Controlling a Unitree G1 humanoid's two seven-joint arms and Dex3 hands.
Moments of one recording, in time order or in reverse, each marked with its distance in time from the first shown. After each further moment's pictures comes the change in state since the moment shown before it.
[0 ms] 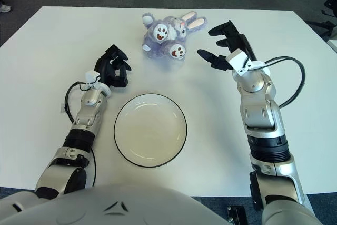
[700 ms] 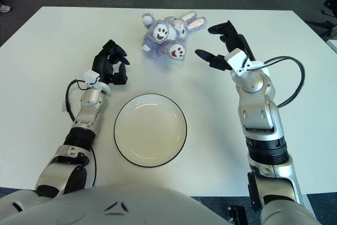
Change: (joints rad) left arm -0.034 0.026 0.002 0.066 0.121 -0.233 0.096; right arm -0.001 0.018 0.006 -0.057 -0.005 0.079 0.013
